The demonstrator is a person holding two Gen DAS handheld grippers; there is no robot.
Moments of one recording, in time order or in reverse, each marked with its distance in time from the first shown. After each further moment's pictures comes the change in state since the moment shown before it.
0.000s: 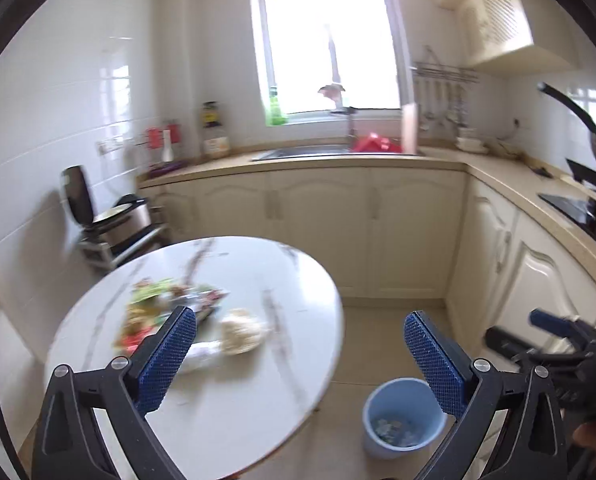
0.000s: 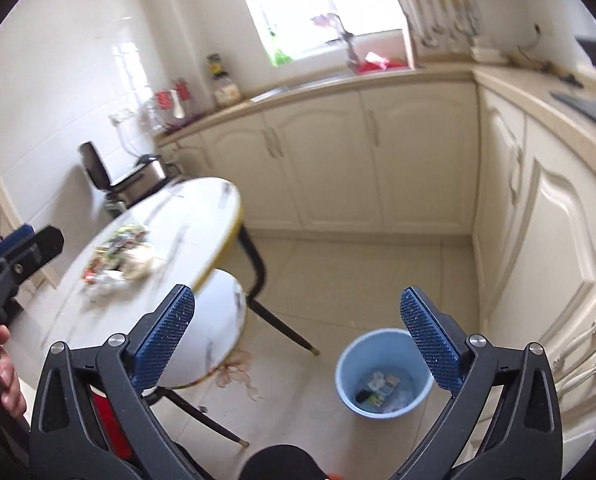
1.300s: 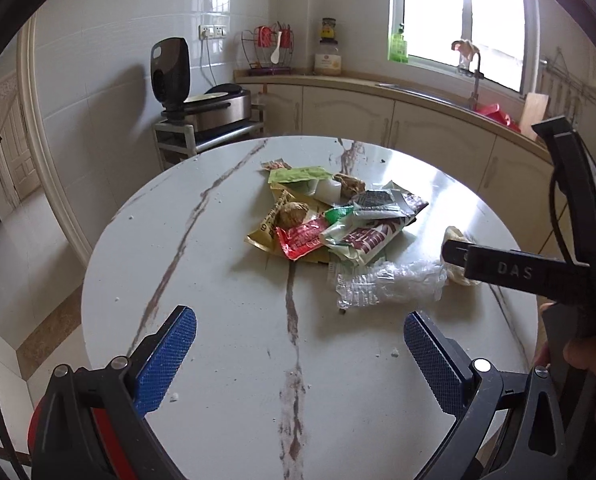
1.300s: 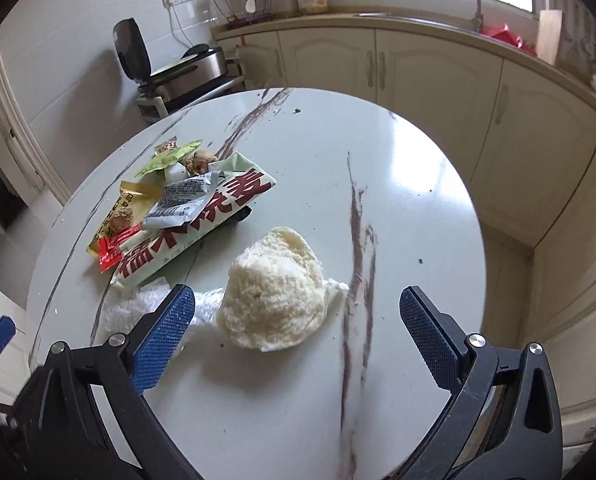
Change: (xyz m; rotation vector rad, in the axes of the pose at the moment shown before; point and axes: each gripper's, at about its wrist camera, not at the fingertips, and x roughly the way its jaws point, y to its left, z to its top) left arm 0.098 0.150 -0.037 -0.264 0.272 0.163; right arm 0.233 0.201 0.016 -0.188 0.376 0.041
